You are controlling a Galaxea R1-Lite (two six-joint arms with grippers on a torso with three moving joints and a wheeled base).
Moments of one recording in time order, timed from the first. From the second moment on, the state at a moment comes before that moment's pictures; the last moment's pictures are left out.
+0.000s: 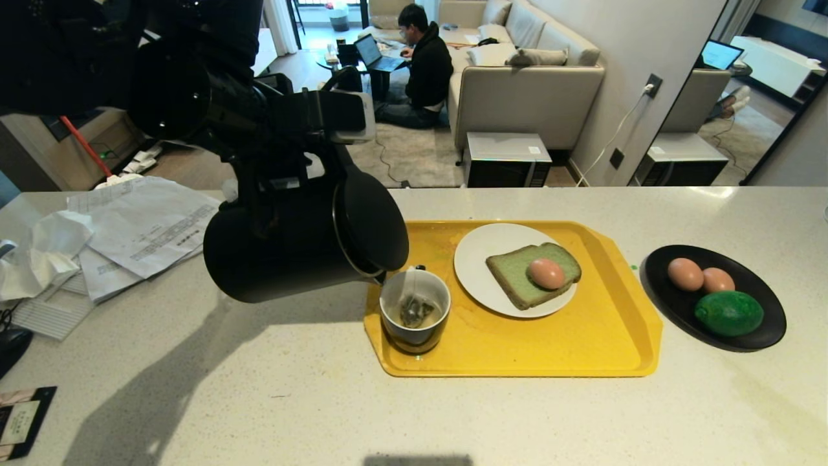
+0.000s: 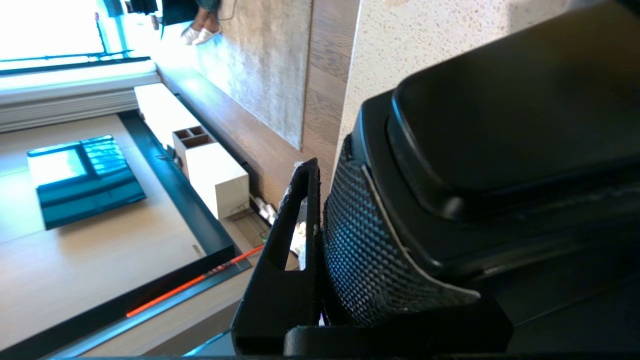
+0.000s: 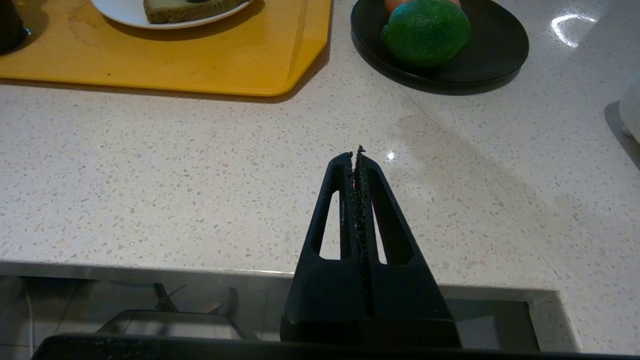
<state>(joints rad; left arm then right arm) -0.57 1.81 -1.95 0.53 0.44 1.23 0.00 0.00 0.00 -0.01 0.00 0.00</state>
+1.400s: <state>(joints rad) -0.61 1.78 -1.95 0.47 0.46 1.23 0.00 0.00 0.00 -0.01 0.00 0.00</state>
